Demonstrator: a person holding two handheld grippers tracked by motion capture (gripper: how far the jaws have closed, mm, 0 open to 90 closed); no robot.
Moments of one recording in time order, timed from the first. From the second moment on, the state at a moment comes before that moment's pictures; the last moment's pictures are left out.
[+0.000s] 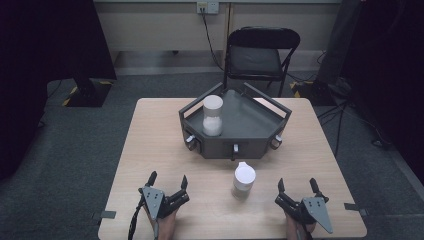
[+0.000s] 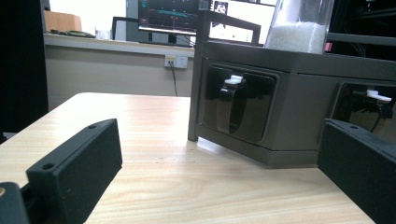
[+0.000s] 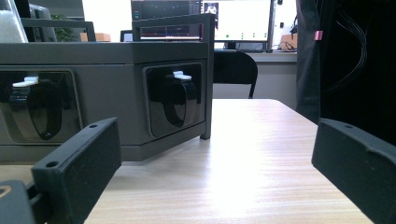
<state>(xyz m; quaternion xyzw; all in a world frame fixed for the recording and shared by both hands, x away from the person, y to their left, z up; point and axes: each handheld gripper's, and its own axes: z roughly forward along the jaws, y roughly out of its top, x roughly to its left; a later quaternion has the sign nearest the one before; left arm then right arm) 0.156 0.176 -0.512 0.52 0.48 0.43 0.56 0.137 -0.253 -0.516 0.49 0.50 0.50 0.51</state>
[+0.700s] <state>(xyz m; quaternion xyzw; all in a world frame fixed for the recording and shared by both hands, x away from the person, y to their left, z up) 0.154 0.164 -0.517 0.52 0.47 0.46 0.54 0.137 -0.252 -0.516 0.49 0.50 0.50 0.51</state>
